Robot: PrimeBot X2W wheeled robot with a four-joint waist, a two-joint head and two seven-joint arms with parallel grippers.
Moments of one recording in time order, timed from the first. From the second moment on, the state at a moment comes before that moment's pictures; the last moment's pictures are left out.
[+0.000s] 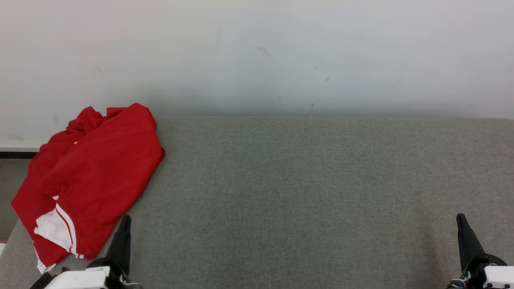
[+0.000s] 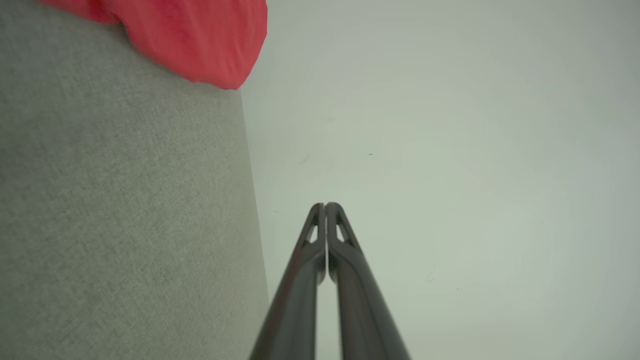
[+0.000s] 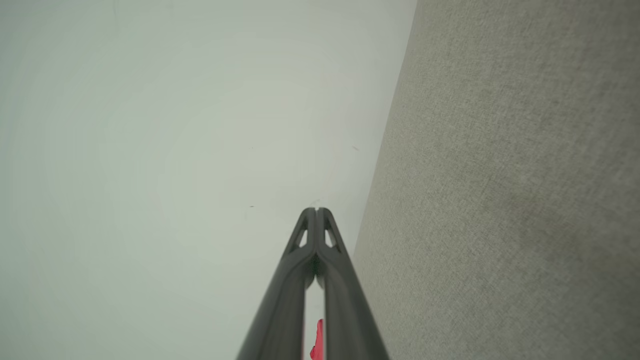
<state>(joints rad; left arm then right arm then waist) -0.11 0.05 0.11 0.25 -1.61 -0.13 0.11 -0.10 -0.05 -0.11 0.25 1.61 0.13 0.11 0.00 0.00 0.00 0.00</state>
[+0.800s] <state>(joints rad) -0.07 0.04 0.08 0.28 -1.35 -0.11 0.02 -0.07 -0.06 -0.04 0.24 1.24 0.13 0.02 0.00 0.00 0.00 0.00</state>
